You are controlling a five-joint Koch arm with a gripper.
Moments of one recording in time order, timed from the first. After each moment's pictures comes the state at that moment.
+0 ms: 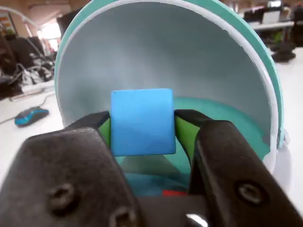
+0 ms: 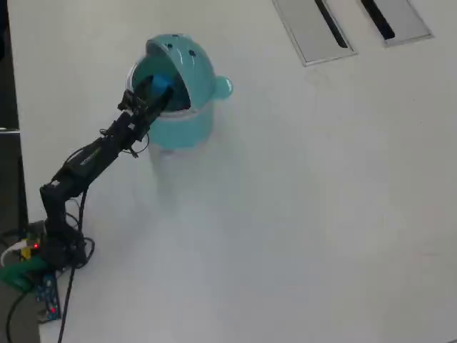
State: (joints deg) arm -39.4 77.2 86.1 -13.3 -82.8
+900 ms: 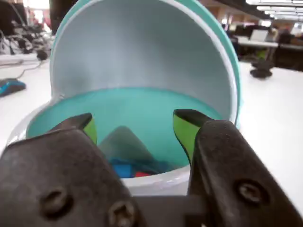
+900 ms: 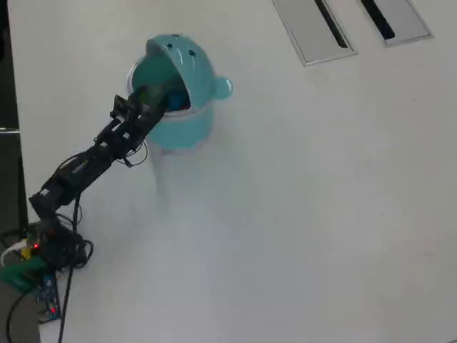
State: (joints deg) arm -37.8 87.8 99.4 -15.2 -93.1
